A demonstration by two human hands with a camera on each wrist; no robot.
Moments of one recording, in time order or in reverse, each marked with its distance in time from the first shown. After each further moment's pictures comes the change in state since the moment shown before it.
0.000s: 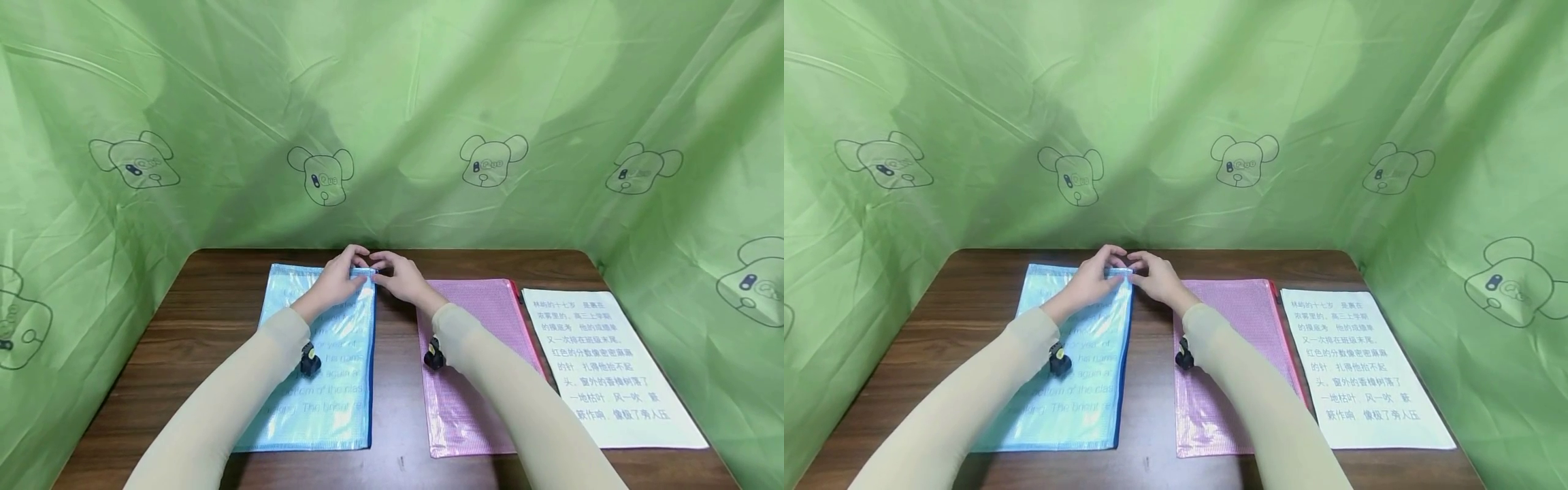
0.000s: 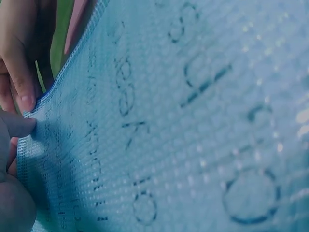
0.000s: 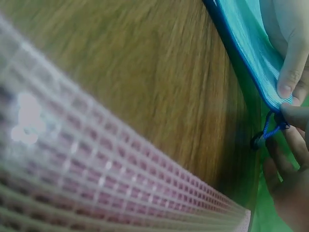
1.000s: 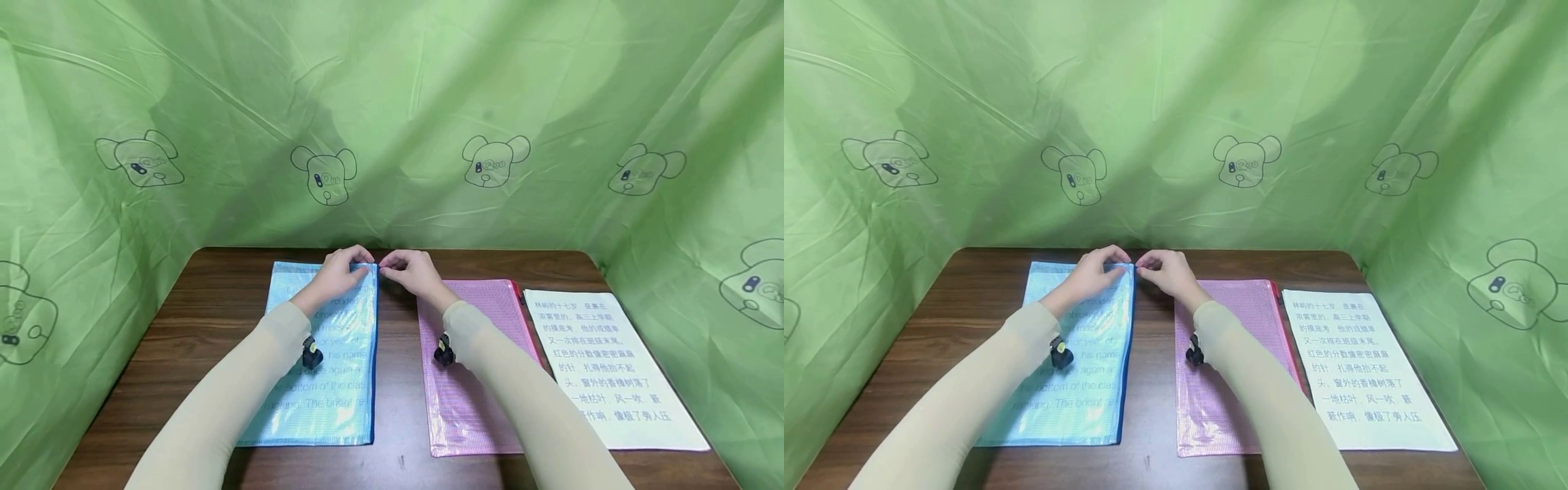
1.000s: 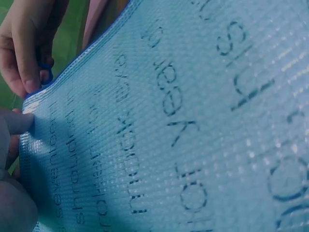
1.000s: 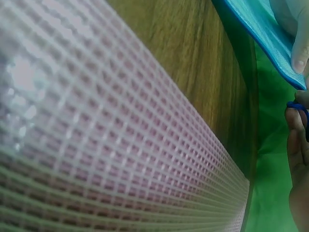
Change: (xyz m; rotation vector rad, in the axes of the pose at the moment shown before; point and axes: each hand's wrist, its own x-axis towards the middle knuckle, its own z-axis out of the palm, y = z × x) left_hand 0.003 0.012 -0.015 -0.027 -0.011 -0.020; right_hand -0.002 0.006 -0.019 -0.011 0.136 -0.133
